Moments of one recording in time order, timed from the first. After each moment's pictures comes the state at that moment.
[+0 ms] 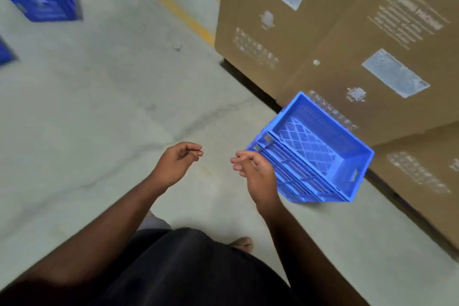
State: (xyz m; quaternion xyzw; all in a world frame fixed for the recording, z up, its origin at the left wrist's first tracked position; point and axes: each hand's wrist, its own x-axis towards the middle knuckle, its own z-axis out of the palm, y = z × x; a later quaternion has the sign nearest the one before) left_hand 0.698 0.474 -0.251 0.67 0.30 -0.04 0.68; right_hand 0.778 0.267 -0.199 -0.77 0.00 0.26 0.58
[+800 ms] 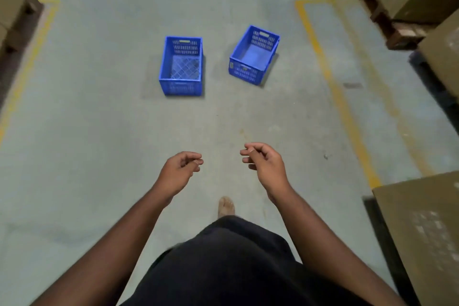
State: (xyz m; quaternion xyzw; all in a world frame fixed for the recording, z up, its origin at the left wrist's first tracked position) left_hand 0.602 1.084 -0.215 0.49 0.59 0.22 0.60; right_hand 0.831 1.025 -0.197 -0.68 -0.28 0.49 0.46
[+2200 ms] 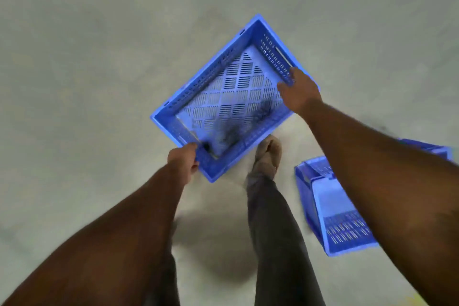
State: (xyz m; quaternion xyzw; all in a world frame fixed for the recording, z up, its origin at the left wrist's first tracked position) left_hand 0.733 2.070 -0.720 -0.29 0.77 0.25 0.50; right_hand 0.887 2.336 -0.733 -0.61 -0.67 0.41 -0.12
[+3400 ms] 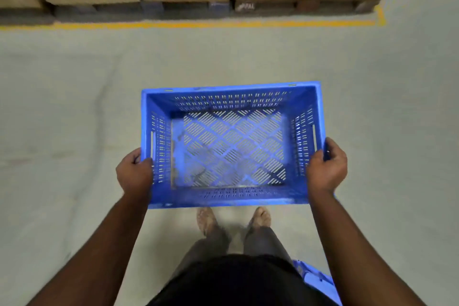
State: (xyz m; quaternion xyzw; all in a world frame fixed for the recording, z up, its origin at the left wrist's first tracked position) left_hand 0.568 1.665 -0.313 -0.35 0.80 0.49 0.06; right_hand 0.657 2.061 -0.308 -0.47 -0.75 0.40 0.22
